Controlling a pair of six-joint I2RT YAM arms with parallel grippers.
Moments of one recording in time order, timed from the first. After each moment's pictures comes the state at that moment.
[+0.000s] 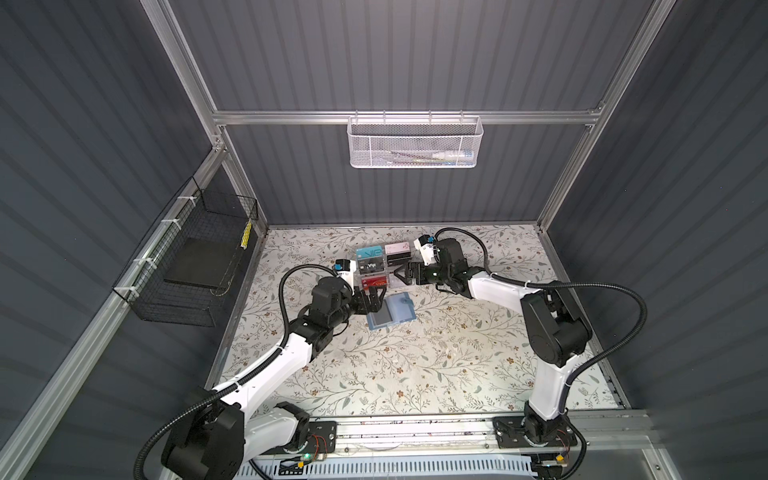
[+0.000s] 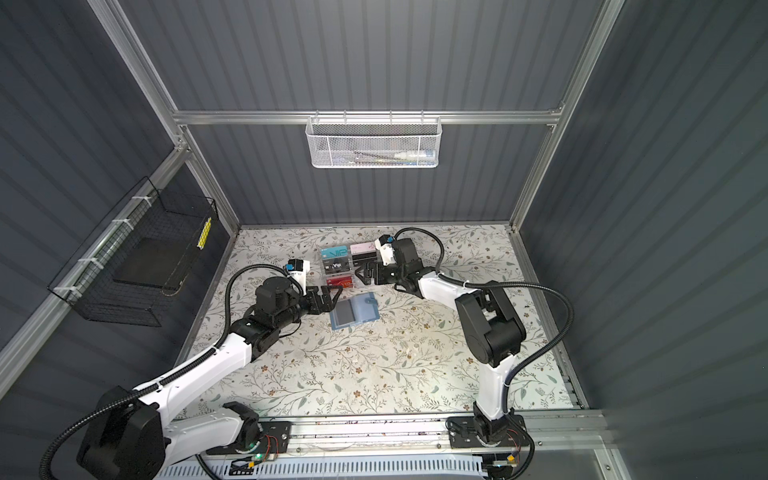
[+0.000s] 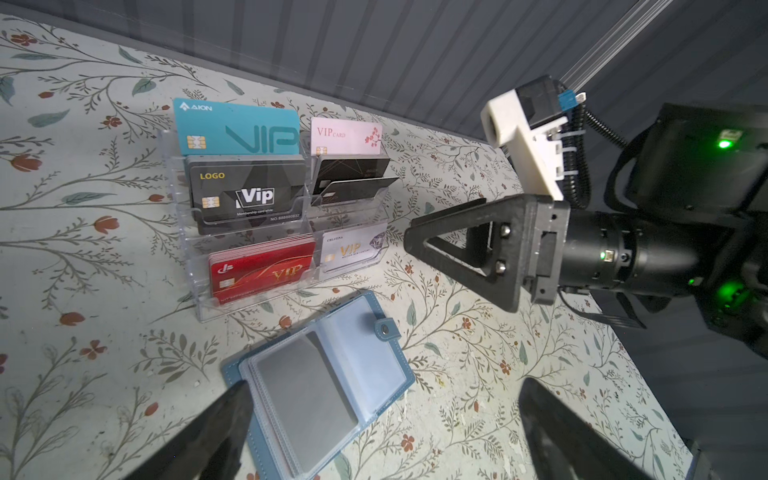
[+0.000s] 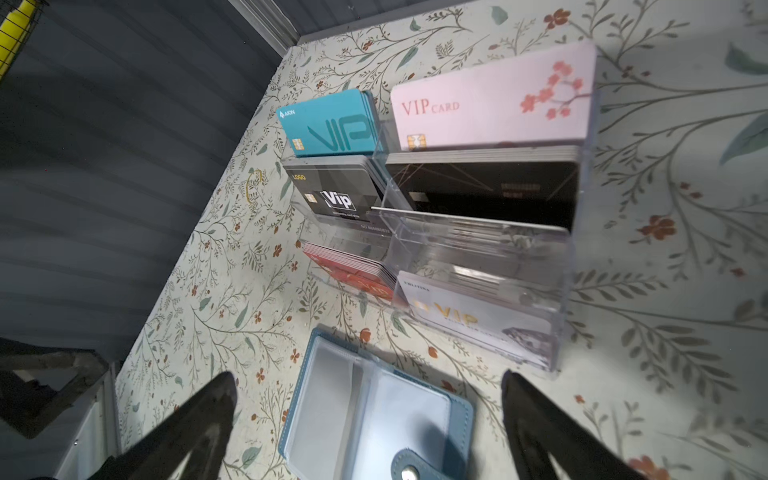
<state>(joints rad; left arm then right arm) -0.49 1.17 0.66 0.10 0.17 -0.47 0.51 1.93 1.25 0.10 -0.46 0.43</state>
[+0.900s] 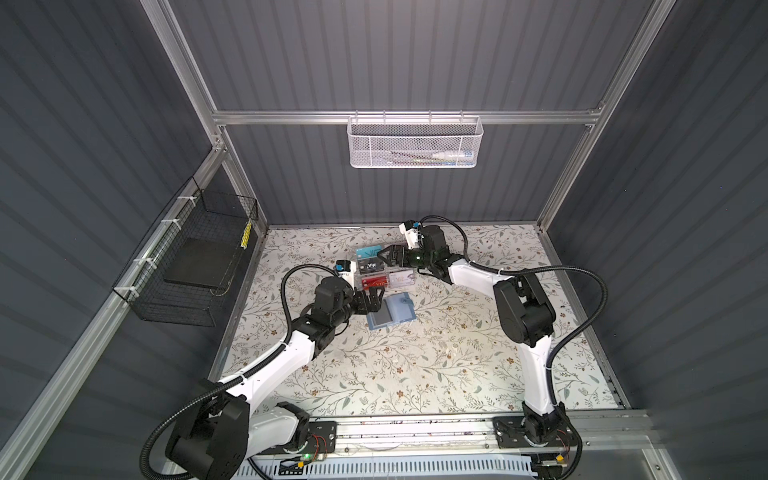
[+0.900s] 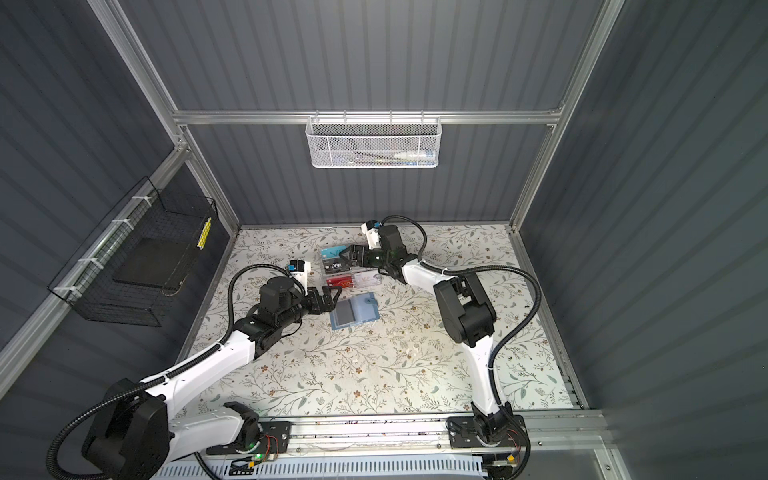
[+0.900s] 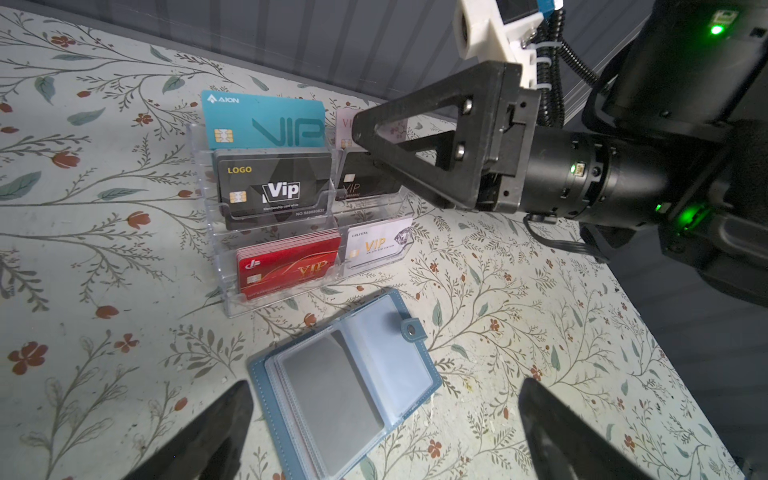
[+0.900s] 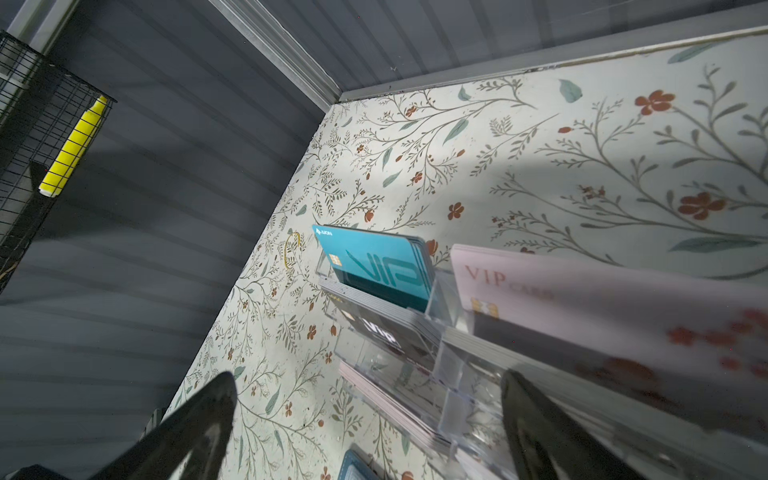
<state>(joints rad) -0.49 1.20 0.66 0.10 0.11 -0.44 0.52 2.18 1.59 0.15 -0.52 0.52</state>
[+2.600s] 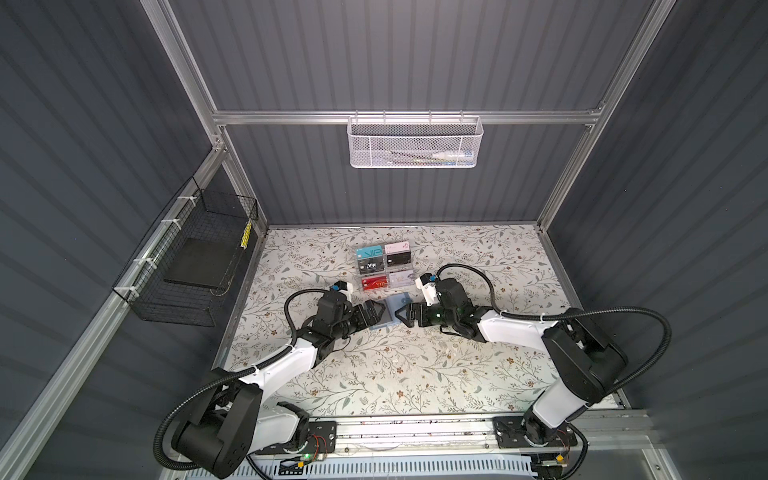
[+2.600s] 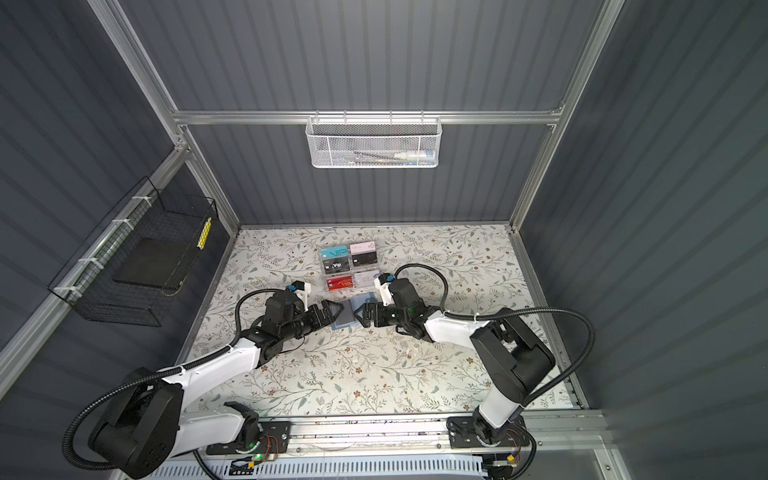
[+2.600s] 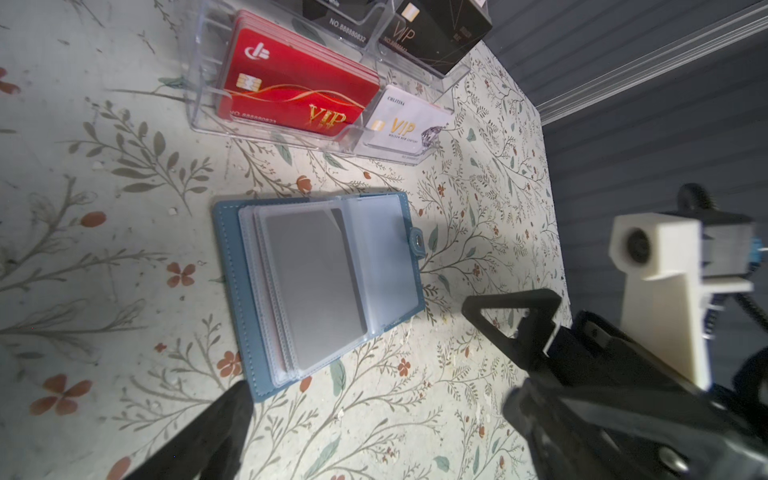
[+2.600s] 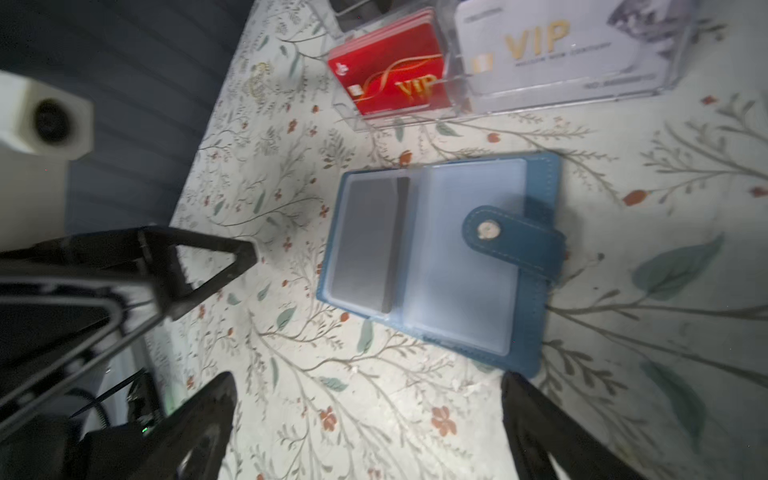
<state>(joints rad) -0.47 1.26 0.51 0.16 0.29 -0.79 0.68 1.68 0.82 0.21 -0.29 0.55</state>
